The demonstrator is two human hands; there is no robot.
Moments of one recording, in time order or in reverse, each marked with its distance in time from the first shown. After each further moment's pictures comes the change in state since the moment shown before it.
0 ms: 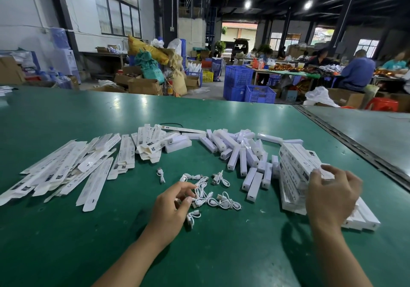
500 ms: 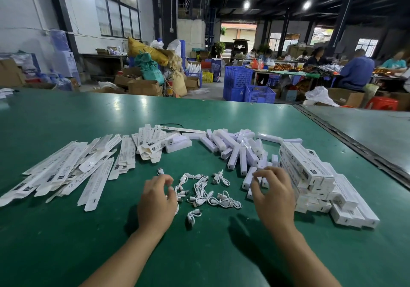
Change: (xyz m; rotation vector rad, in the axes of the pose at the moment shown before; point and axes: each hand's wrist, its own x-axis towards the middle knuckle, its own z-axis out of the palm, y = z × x) left_hand 0.019 -0.022 -0.005 0.404 0.339 0.001; right_hand -0.072 -0.025 0.026 0.036 -0.363 -0.459
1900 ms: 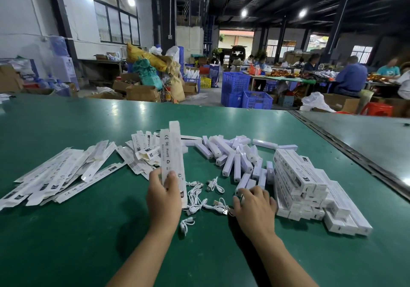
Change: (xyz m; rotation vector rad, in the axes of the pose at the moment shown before) left_hand 0.009 0.061 0.005 -0.440 0.126 -0.349; right_hand -0.005 0.015 0.032 -0.452 -0.452 0.143
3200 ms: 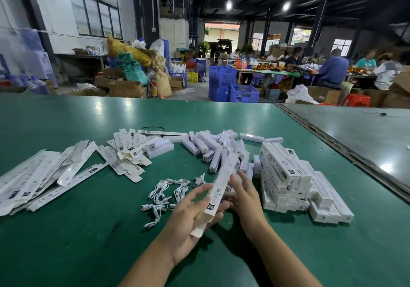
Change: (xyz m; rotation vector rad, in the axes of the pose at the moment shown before) left_hand -0.045 -0.003 0.023 -0.800 -0.894 -0.631; right_hand -0.002 0.006 -0.017 1.487 -0.226 0.187
